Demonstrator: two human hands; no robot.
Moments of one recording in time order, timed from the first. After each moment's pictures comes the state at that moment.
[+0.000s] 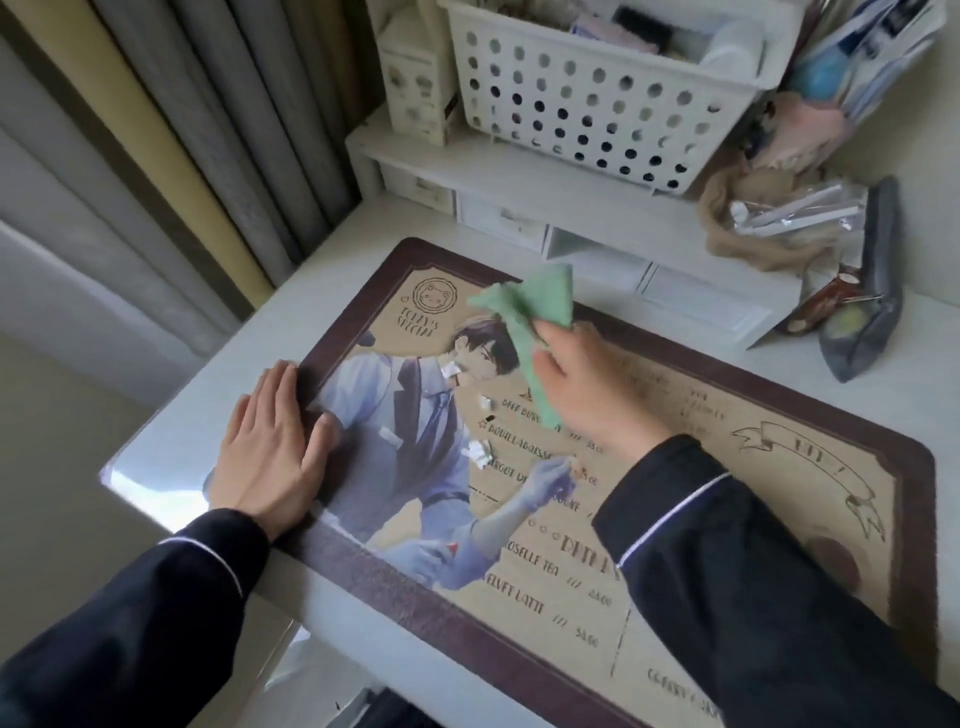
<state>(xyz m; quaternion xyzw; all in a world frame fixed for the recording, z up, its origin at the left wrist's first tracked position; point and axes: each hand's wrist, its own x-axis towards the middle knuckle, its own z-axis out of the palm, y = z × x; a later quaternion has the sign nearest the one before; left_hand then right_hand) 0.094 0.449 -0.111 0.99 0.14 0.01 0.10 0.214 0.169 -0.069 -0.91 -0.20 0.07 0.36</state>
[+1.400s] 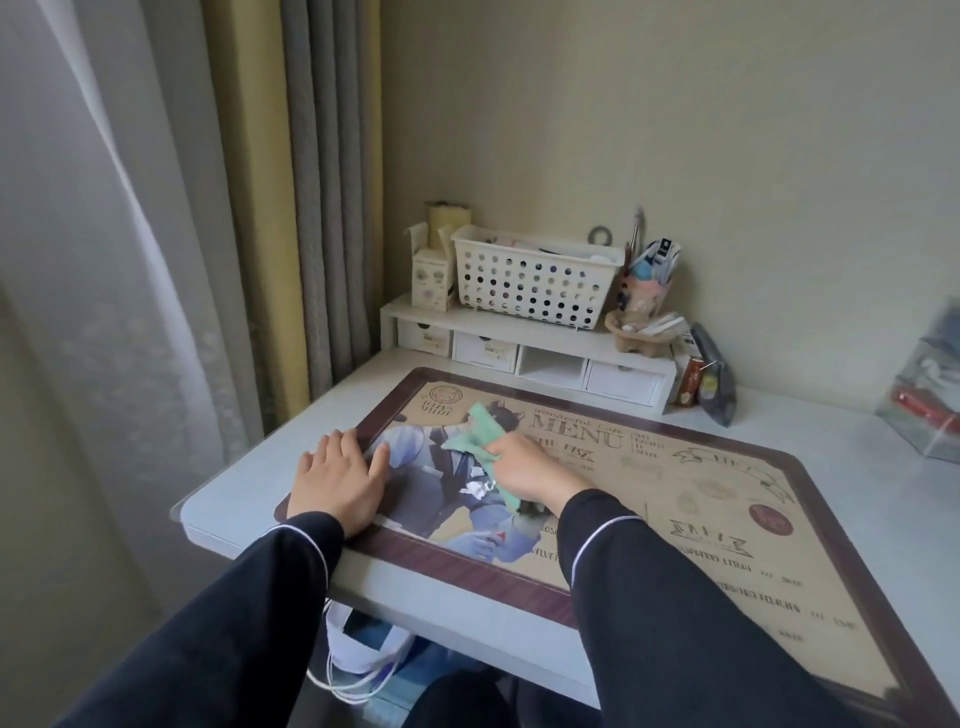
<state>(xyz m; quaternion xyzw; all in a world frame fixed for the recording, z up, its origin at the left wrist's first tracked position) 0.093 0.458 -0.127 0.97 0.10 0.13 0.15 0.125 0.240 -0.089 -0.96 -0.11 0.07 0.27</state>
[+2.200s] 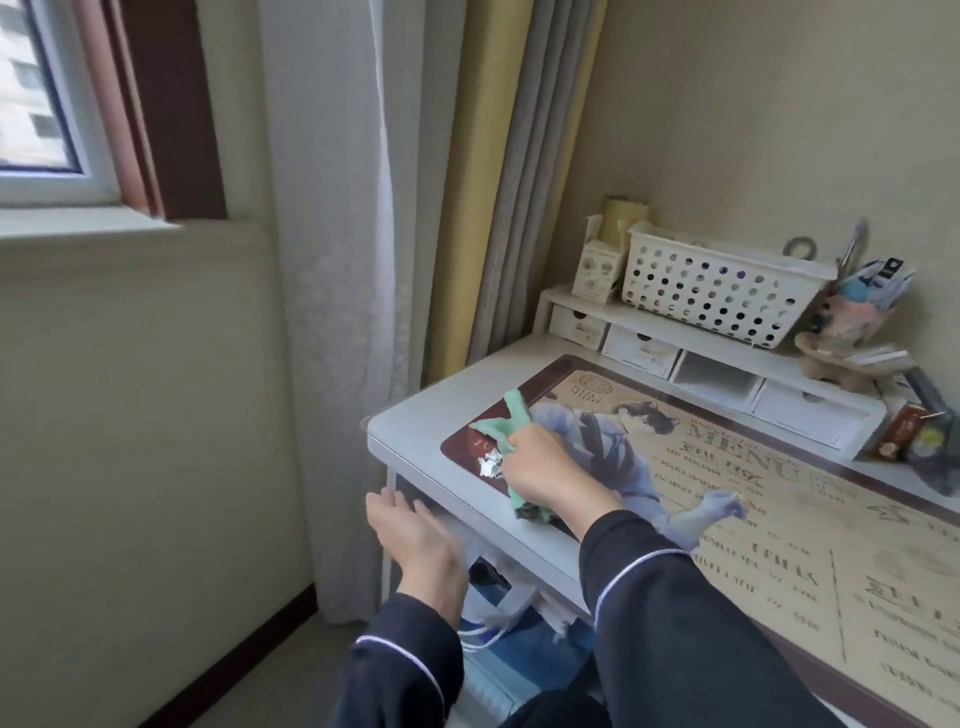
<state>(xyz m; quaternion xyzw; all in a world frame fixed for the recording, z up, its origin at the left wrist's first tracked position) -0.005 0.463 -0.158 0.13 0.33 0.34 0.87 0.062 0.378 -0.096 -0.95 -0.18 0.07 0.25</state>
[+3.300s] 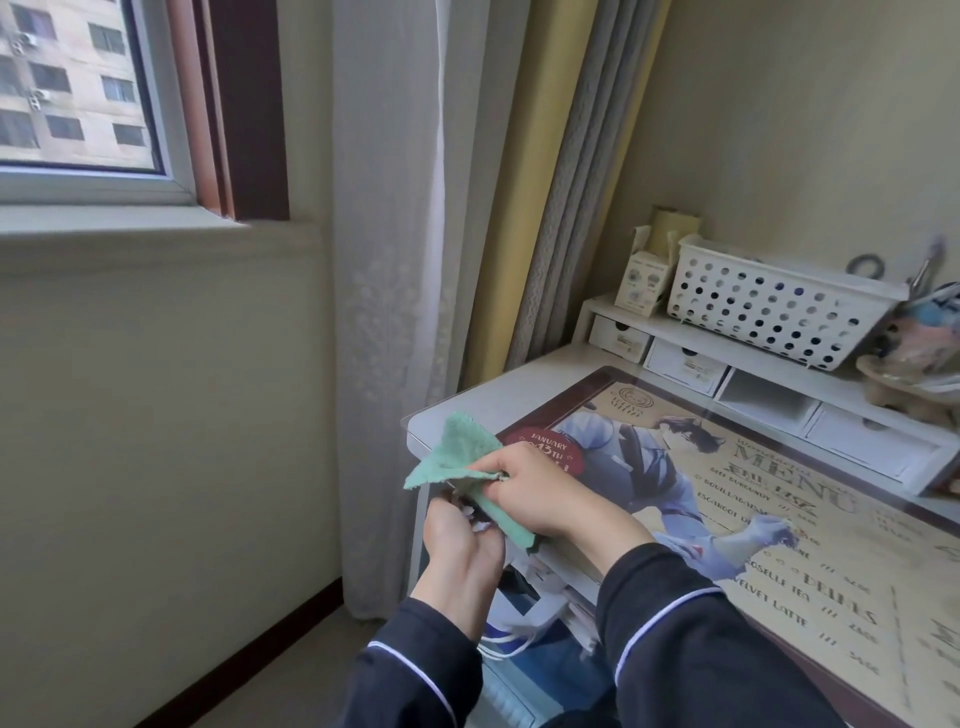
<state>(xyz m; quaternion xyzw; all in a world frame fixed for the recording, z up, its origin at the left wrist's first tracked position) -0.011 0.465 -0.147 0.05 0.28 0.19 0.94 0.019 0.398 -0.084 -0.86 -0.36 0.16 0.32</state>
